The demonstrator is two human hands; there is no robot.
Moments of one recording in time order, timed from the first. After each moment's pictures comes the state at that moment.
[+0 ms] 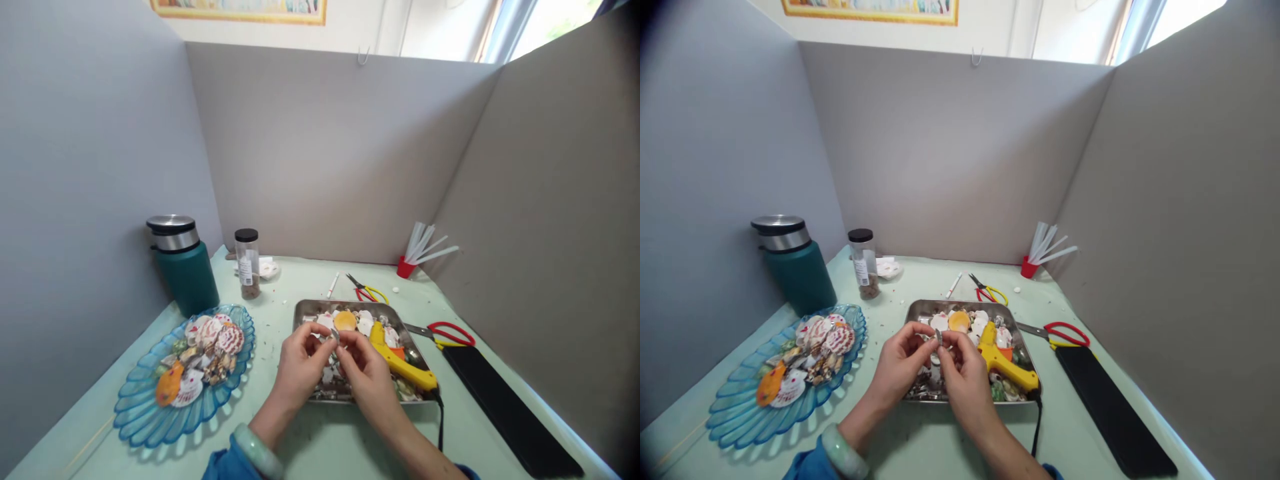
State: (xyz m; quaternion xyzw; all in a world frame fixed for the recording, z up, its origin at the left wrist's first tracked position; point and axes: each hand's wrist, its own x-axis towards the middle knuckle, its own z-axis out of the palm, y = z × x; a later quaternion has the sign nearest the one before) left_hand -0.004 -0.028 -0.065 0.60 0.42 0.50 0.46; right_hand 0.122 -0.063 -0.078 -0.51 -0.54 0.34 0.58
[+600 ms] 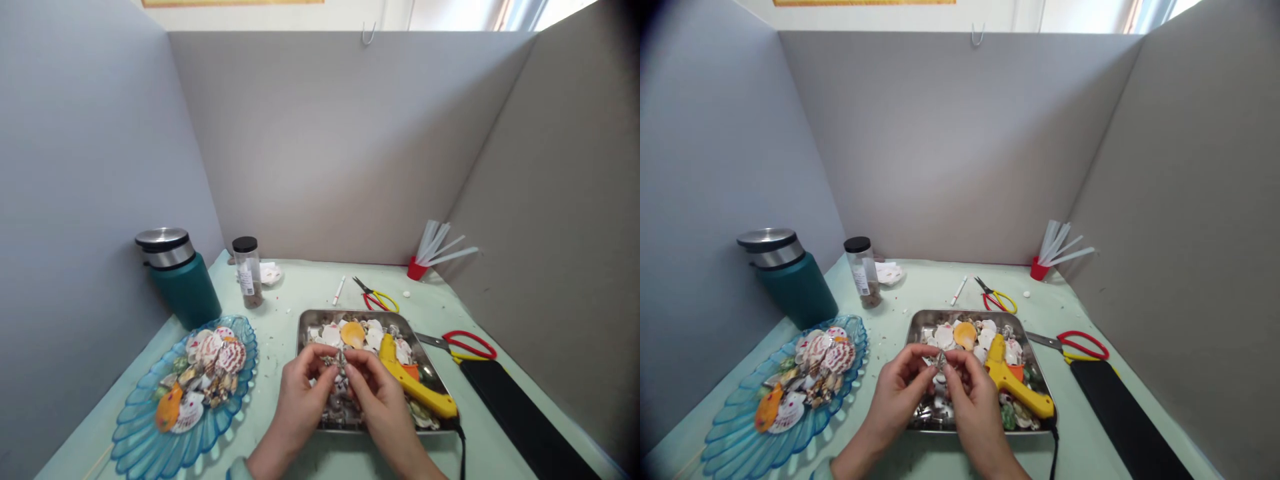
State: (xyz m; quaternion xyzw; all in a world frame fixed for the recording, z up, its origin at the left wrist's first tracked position) left_hand -0.010 -0.031 -0.066 0.61 0.44 0.47 0.46; right_hand 0.120 -0.063 -0.066 -0.51 -0.47 0.43 0.59
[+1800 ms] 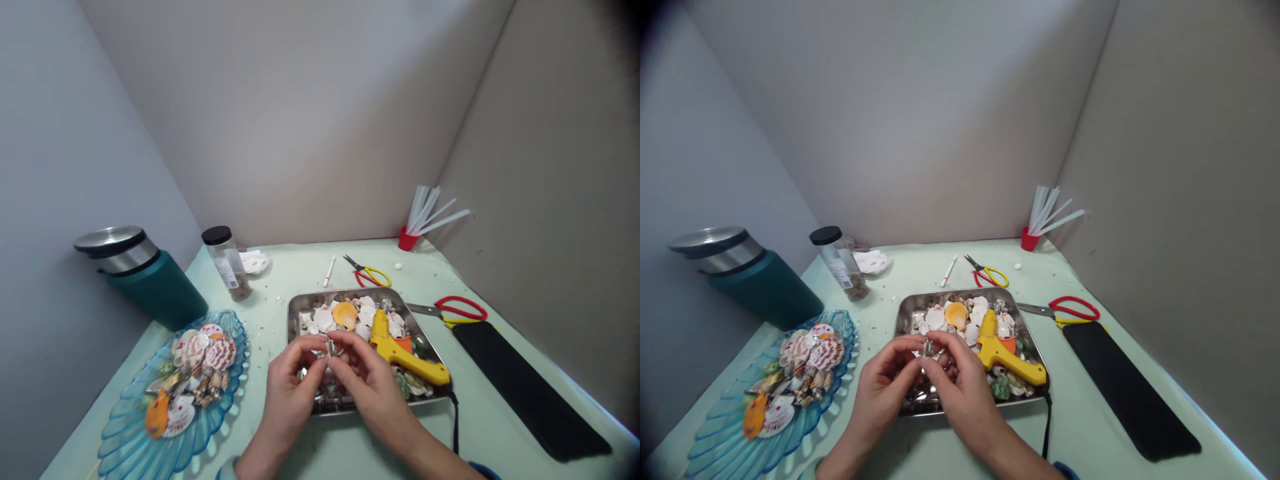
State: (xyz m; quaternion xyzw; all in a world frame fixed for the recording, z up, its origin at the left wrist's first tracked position) left_hand -0.013 -0.035 -0.061 0.62 0.42 0.48 0.46; right_hand 0.125 -0.067 -0.064 -0.50 -0.52 0.42 0.55
